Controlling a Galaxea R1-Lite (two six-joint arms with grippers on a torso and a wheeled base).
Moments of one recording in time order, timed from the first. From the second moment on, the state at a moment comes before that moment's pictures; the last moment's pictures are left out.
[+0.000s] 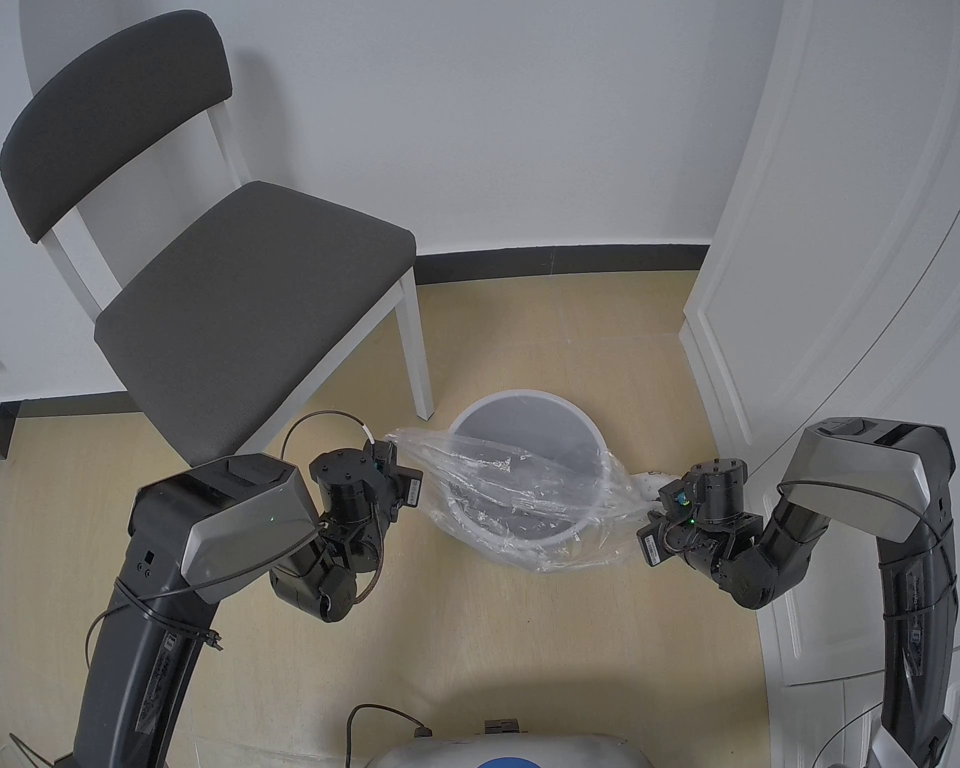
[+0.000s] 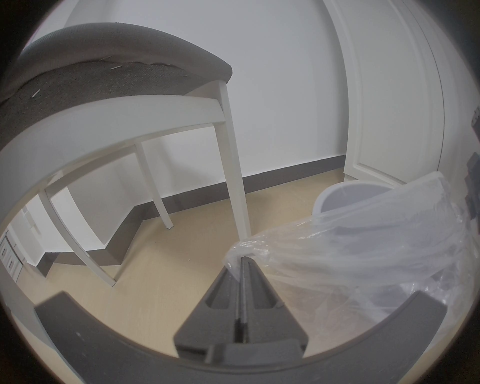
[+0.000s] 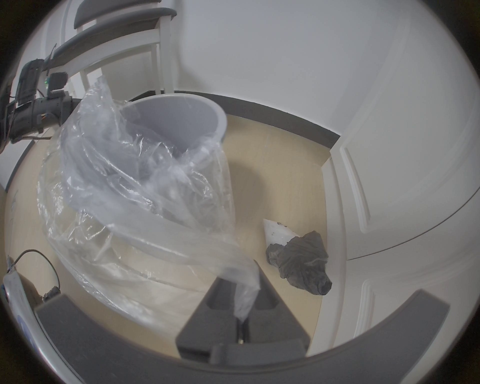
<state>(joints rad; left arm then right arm) -0.41 2.66 -1.22 -1.41 0.31 0.19 0.31 2.42 -0.89 -1.05 -0.19 -0.27</state>
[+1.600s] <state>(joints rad) -0.41 2.66 -1.27 -1.42 0.31 0.17 0.20 2.28 -0.74 -1.04 0.27 -0.34</state>
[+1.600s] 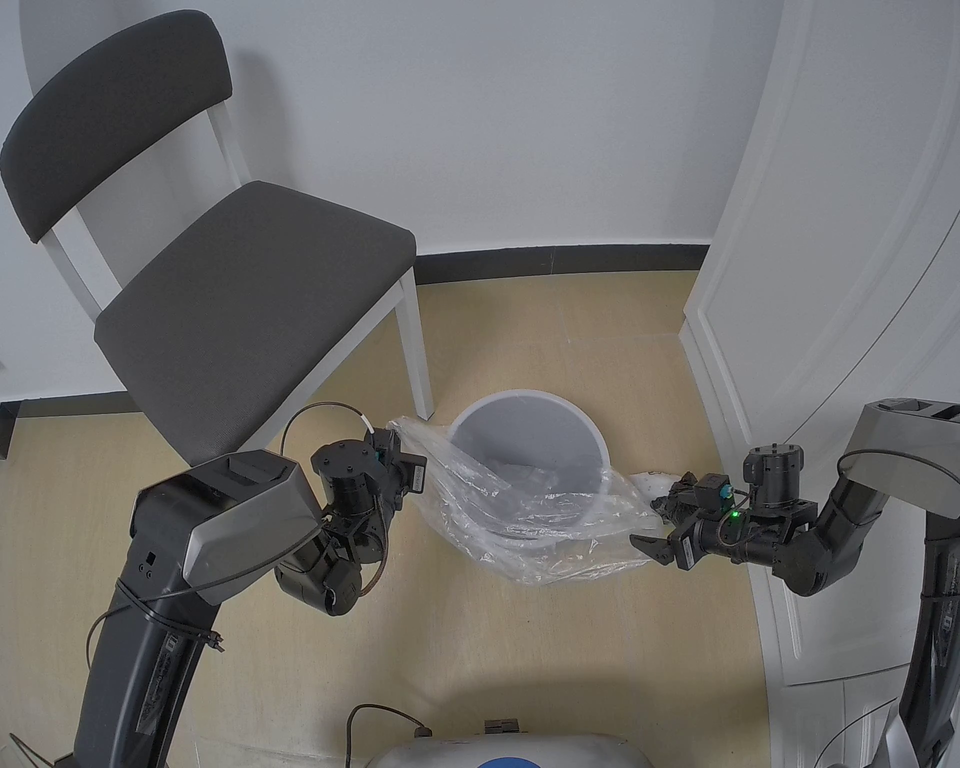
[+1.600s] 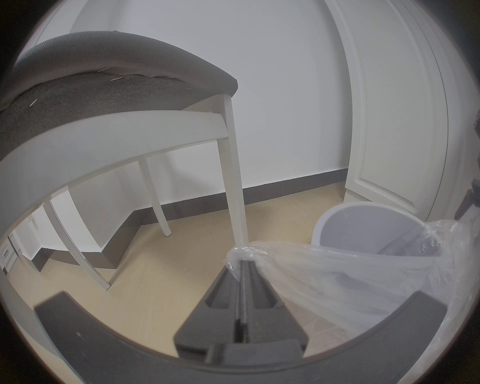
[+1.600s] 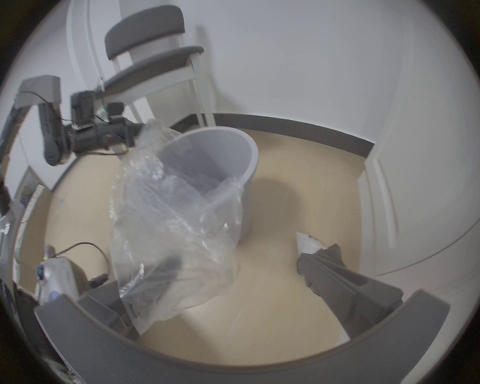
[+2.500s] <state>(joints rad) -0.40 2.68 -1.27 -1.40 0.33 0.18 -0.04 2.27 -0.73 -1.05 0.65 -0.40</state>
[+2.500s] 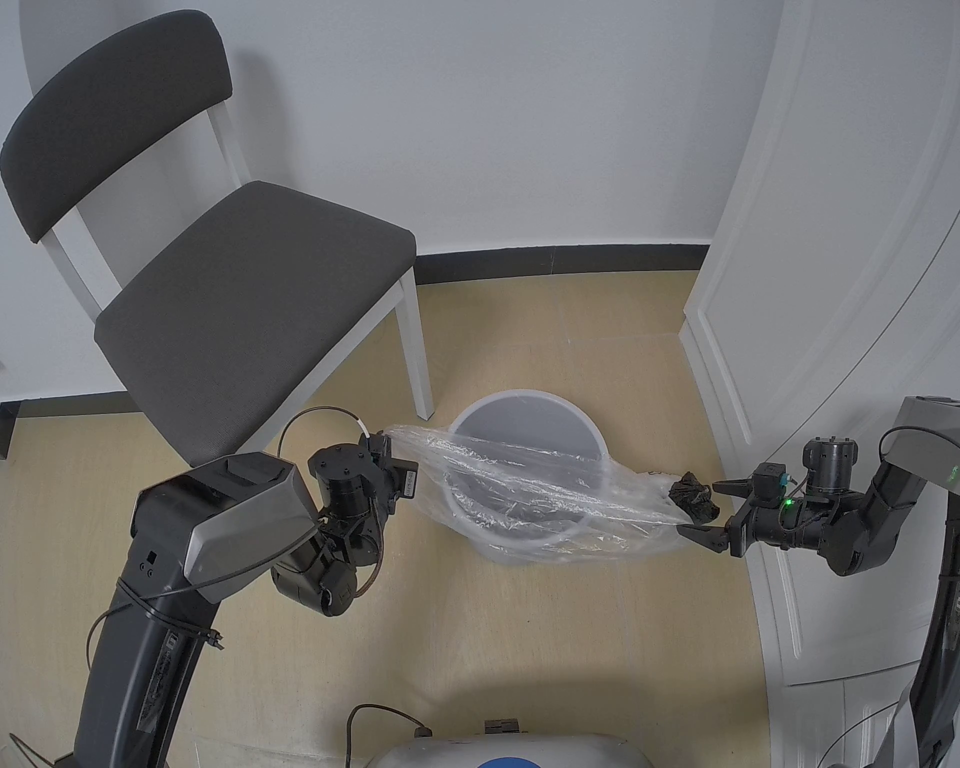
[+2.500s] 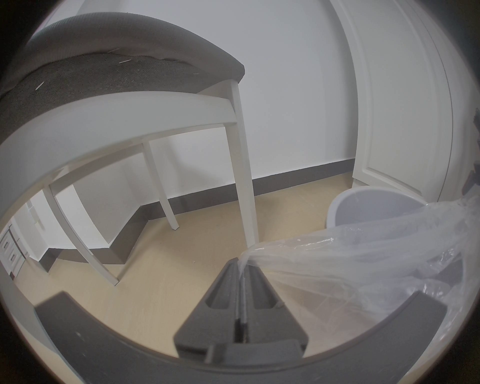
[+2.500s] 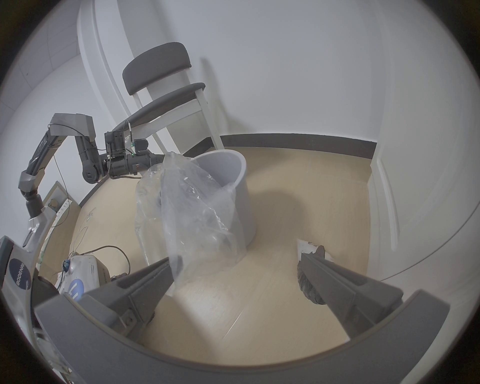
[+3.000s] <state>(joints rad) -0.44 2.67 -1.21 -1.42 0.33 0.18 0.06 2.23 -0.71 -1.07 0.56 -0.34</state>
